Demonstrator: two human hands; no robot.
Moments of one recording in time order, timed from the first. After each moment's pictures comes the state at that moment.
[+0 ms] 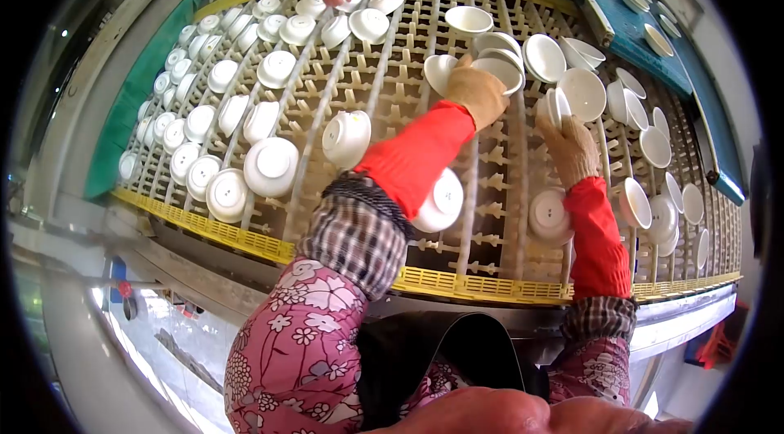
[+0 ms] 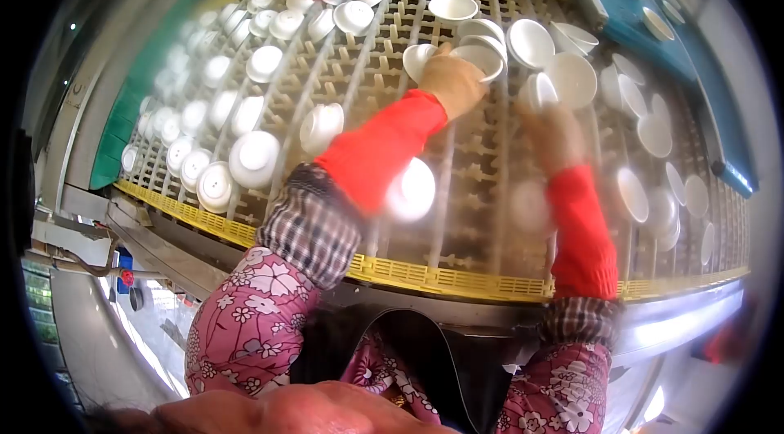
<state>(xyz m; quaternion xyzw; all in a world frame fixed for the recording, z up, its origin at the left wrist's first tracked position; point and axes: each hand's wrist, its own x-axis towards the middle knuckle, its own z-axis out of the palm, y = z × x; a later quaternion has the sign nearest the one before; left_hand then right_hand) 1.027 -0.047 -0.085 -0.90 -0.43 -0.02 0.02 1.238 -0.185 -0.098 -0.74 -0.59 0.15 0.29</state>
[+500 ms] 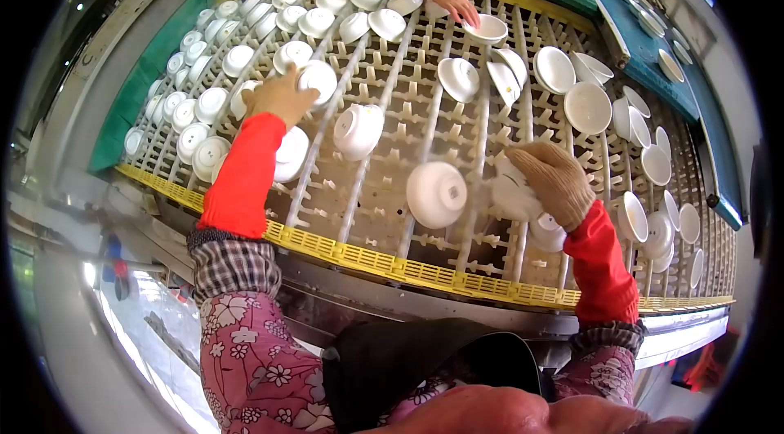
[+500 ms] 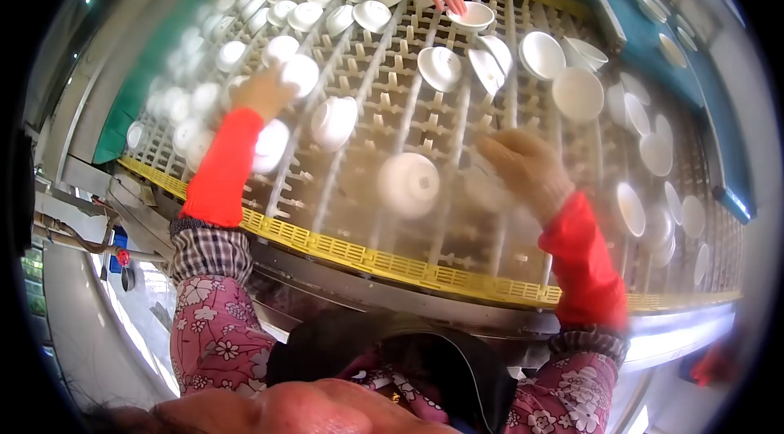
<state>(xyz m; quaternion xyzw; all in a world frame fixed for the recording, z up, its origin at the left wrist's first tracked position) 0.678 -0.063 -0.067 -0.71 -0.68 -0.11 0.13 1.185 -0.233 -0.047 -0.61 -0.63 0.38 0.30</state>
